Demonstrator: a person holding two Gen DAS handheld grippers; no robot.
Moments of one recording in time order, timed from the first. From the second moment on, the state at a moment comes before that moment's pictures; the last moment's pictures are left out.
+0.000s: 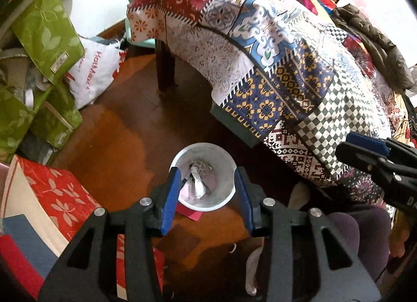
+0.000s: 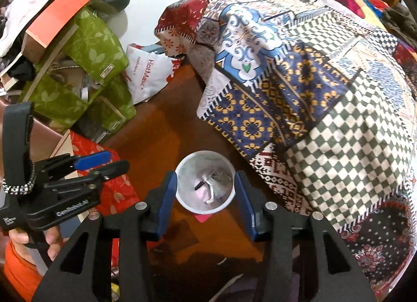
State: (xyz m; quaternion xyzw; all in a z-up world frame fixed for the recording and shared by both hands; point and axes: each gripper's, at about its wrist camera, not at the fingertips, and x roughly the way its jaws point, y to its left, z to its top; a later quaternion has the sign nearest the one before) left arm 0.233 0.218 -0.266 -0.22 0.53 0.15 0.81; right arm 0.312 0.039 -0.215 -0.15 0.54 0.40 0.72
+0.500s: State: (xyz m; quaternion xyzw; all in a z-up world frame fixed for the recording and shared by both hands) left arm 0.228 0.161 -0.157 -0.17 0.44 0.13 0.87; right arm 0.308 -0.038 -0.130 -0.13 0.44 0.37 0.81
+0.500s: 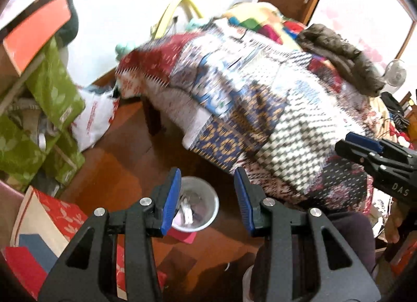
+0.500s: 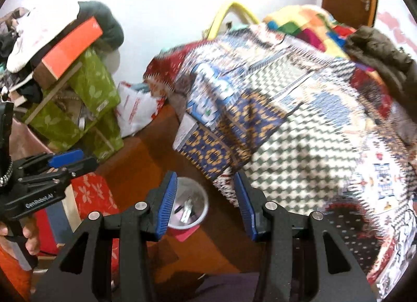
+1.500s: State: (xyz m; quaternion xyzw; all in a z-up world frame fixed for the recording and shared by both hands) left arm 0.392 -0.028 -0.107 -0.07 0.41 -0.02 0.91; right arm 0.424 -0.268 -0.122 -0.04 0.44 0.19 0.88
